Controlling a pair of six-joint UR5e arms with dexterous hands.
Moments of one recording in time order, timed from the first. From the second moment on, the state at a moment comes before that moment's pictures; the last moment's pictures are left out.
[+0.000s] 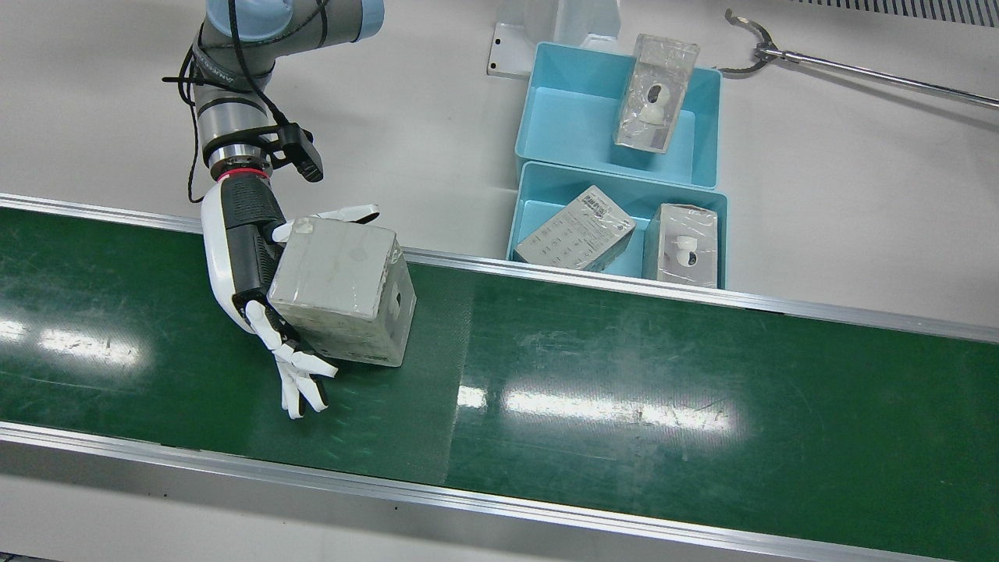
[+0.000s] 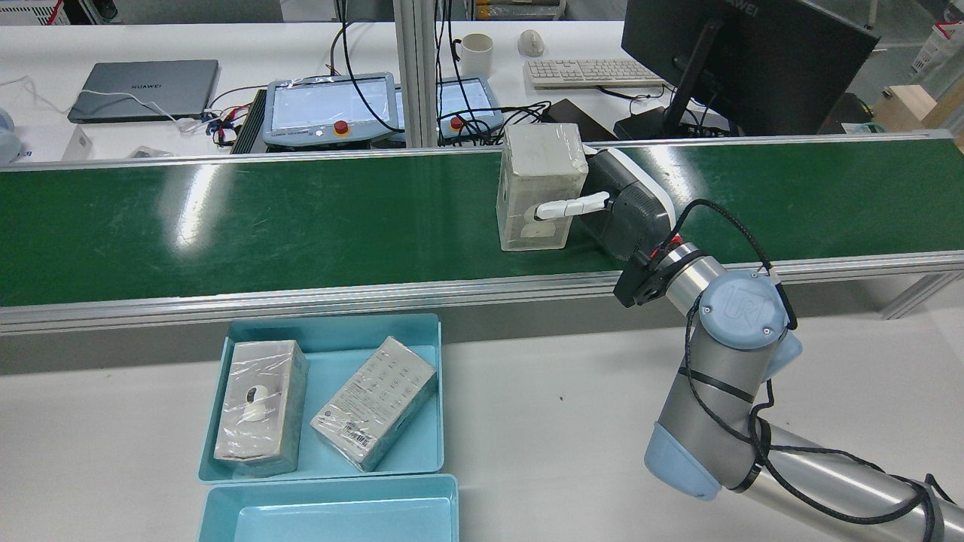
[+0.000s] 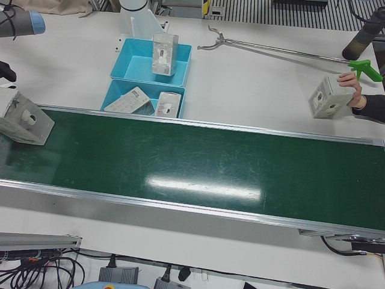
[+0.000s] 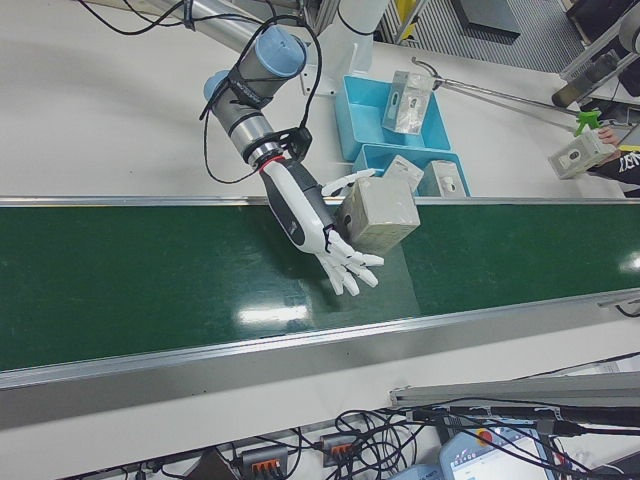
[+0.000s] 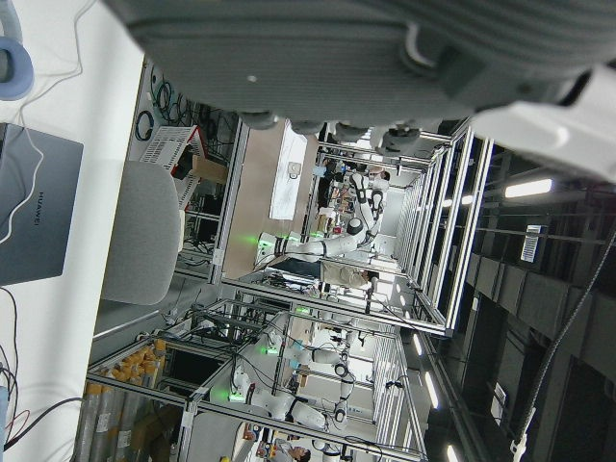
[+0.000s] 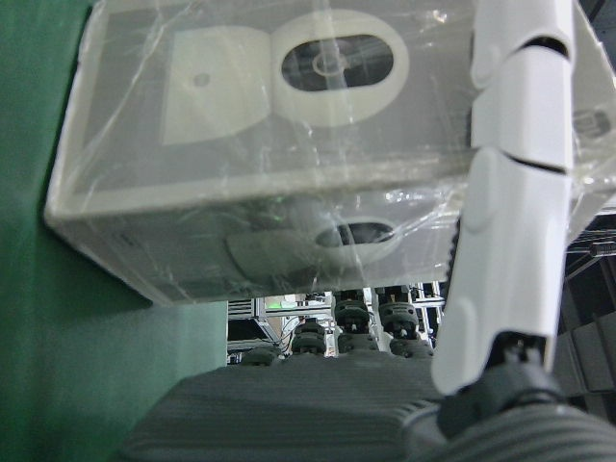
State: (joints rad) left arm -1.86 -1.90 -1.77 0.60 1.96 -0.16; right arm 0.73 -1.10 1.77 -3.47 -1.08 -0.12
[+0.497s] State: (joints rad) left arm -1.86 -1.90 -1.77 0.60 1.96 -0.16; right arm 0.73 -1.07 1.77 -3.49 -1.10 -0.11
